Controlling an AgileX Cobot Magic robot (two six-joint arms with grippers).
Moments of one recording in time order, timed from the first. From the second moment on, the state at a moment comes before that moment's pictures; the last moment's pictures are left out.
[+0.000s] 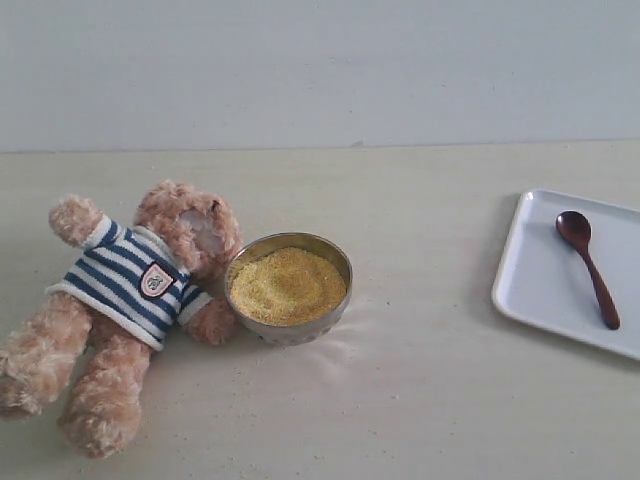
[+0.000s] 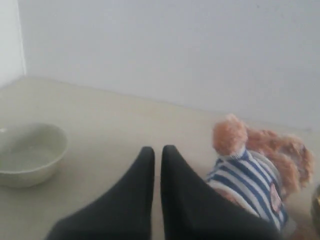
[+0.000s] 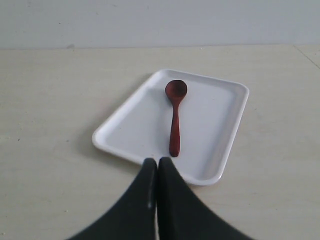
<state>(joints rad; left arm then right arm) 0.18 0.01 -0.02 -0.34 0.19 0.18 0.07 0.00 0.00 -0.05 0.36 0.09</state>
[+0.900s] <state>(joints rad) 0.15 0.00 0.00 -0.81 0.45 0.76 0.07 0.00 0.00 -0.04 0.37 0.09</state>
